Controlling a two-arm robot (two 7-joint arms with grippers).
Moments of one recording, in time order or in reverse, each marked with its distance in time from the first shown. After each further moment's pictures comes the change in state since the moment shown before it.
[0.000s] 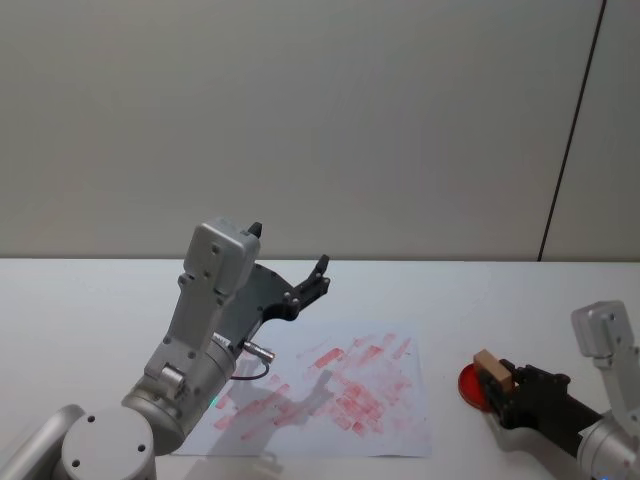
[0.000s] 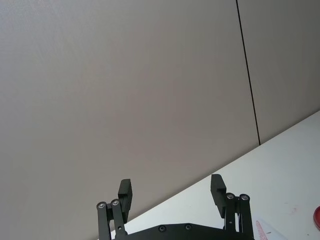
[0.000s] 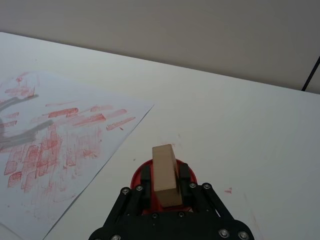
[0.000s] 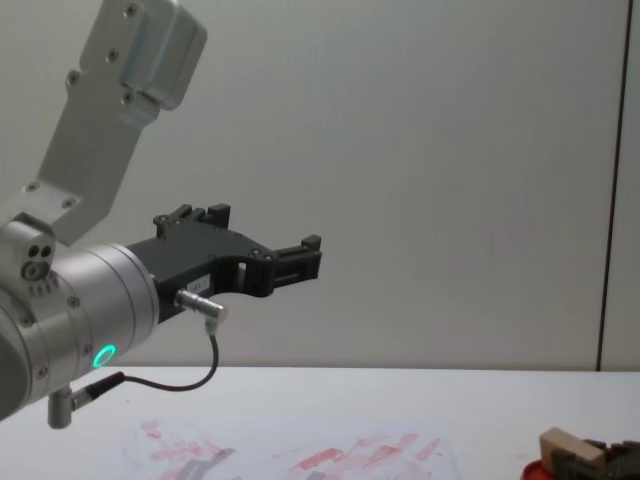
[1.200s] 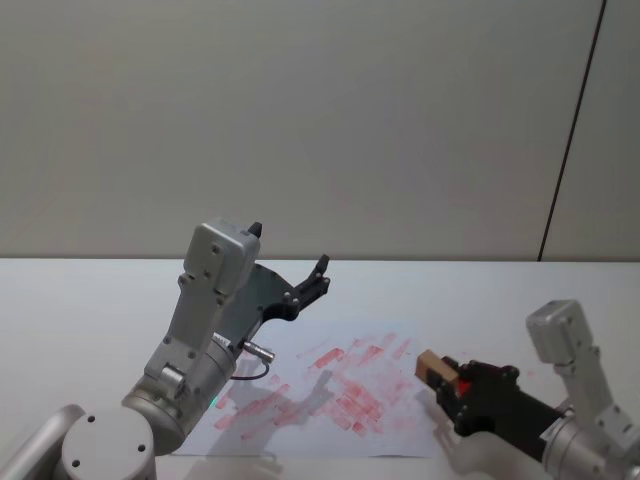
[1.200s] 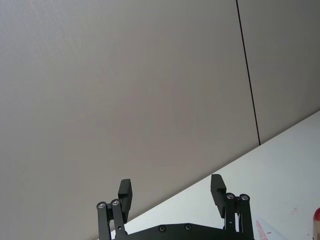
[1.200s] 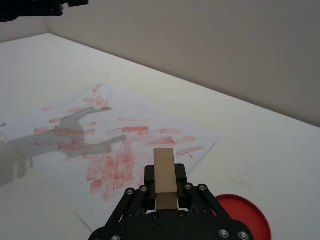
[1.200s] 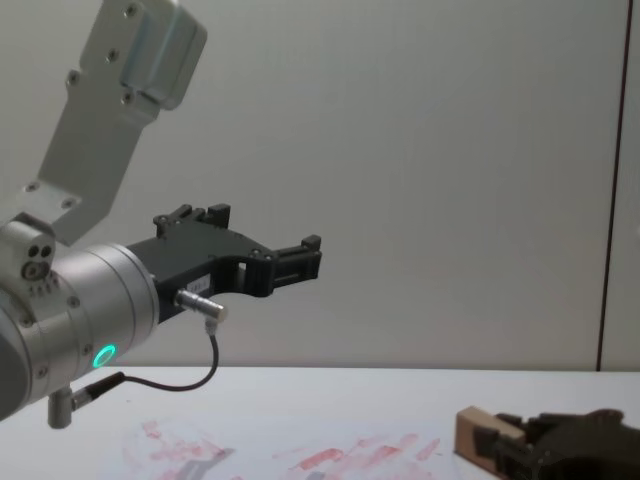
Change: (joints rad) left arm 0.000 0.000 0.000 0.000 0.000 0.000 0.000; right arm -0.003 -0.013 -0.045 -0.064 -0.066 -0.063 0.131
